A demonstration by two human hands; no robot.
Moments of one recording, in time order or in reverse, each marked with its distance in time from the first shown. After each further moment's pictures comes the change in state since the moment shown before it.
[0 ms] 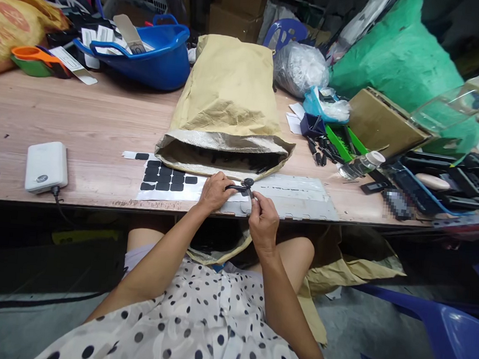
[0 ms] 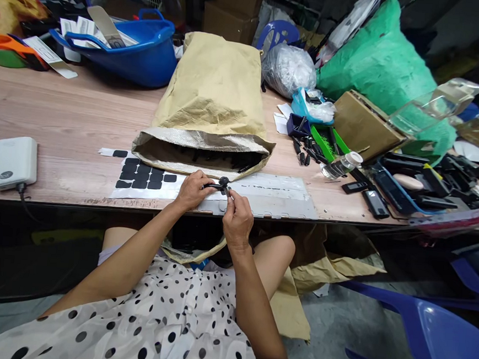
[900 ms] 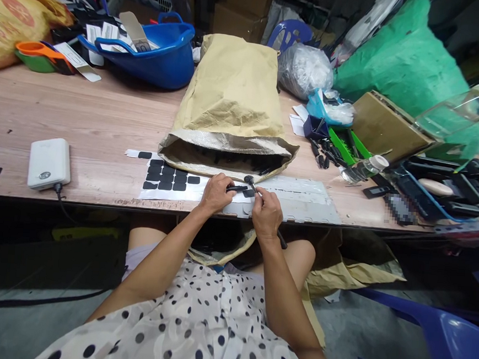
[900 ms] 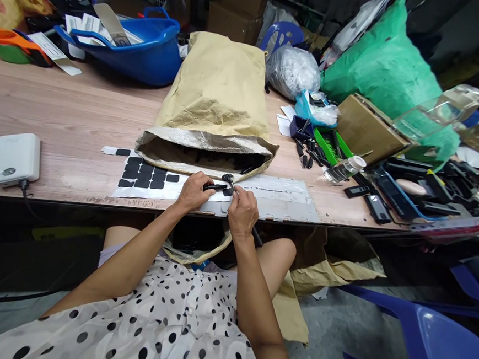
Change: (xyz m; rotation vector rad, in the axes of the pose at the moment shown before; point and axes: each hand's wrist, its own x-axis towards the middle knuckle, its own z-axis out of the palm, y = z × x) left_hand -0.004 0.007 -0.003 -0.001 0.022 -0.040; right_hand 0.019 0.015 0.011 -0.210 -0.040 0.071
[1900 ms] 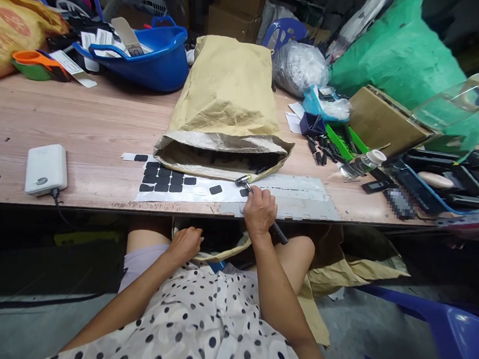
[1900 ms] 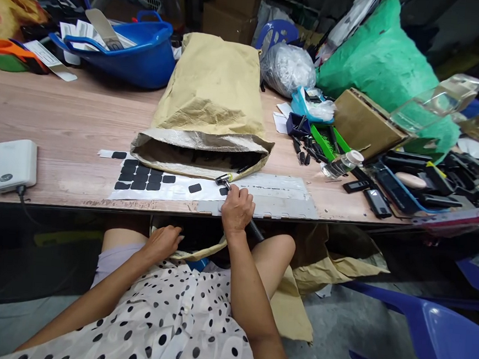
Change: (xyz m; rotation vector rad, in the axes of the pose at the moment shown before) left_hand -0.131 -0.034 -0.011 0.317 -0.443 -0.174; right_hand -0.005 -0.009 0.022 -0.273 0.013 0.013
